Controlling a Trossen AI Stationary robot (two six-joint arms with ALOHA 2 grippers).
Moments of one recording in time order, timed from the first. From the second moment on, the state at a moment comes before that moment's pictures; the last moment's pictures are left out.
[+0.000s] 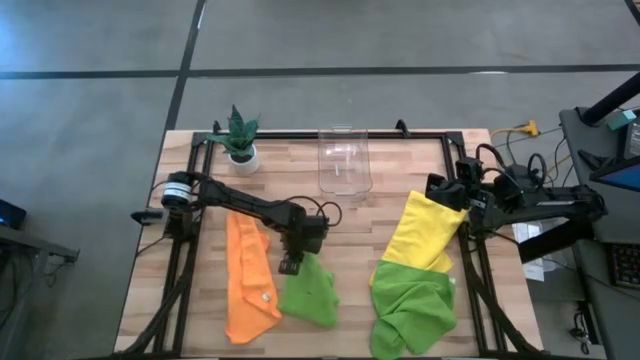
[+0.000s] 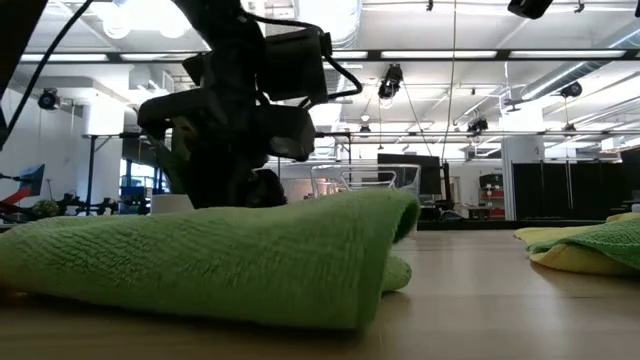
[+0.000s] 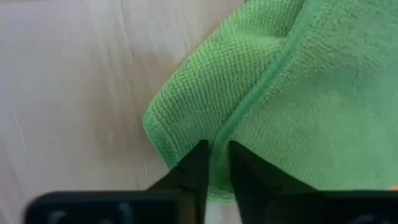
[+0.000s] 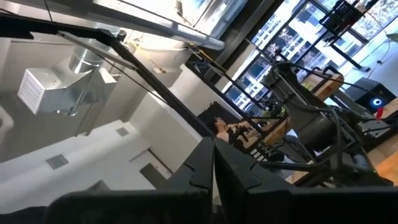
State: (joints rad) left arm -0.08 1.91 1.23 -0.68 0.33 0.05; right arm 0.05 0.42 0.45 0.34 -0.14 0.92
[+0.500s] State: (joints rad) left arm -0.07 1.70 1.33 -0.74 0.34 -0.05; right arm 0.05 0.42 0.45 0.25 -0.14 0.83
